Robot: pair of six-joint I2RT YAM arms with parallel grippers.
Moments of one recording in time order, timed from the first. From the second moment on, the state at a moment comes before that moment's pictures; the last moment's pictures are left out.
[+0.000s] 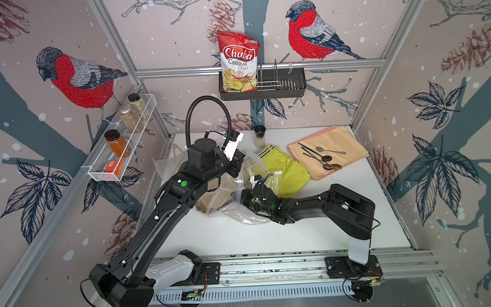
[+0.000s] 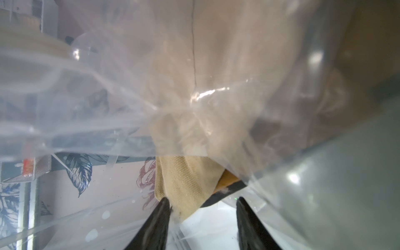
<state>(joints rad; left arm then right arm) -0.52 1.13 1.23 -0.43 0.25 0.05 1.10 1.92 0.96 0.58 0.01 1.33</state>
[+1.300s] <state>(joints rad) -0.53 1.04 1.24 -0.49 0.34 0.05 1.05 2.10 1.08 0.73 0.13 1.36</state>
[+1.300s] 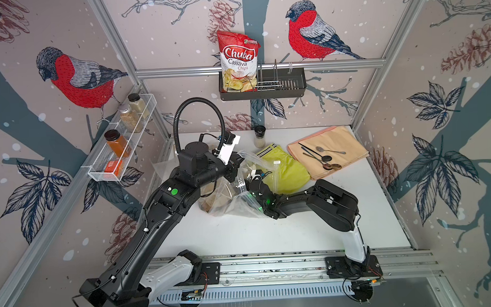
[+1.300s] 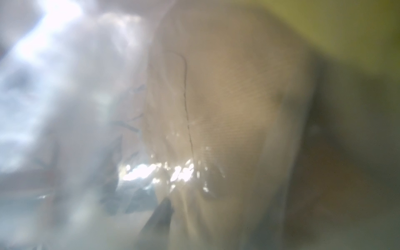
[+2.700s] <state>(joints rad) -0.53 1.01 1.16 -0.48 0.28 0.08 1.08 2.34 1.44 0.66 0.09 1.30</state>
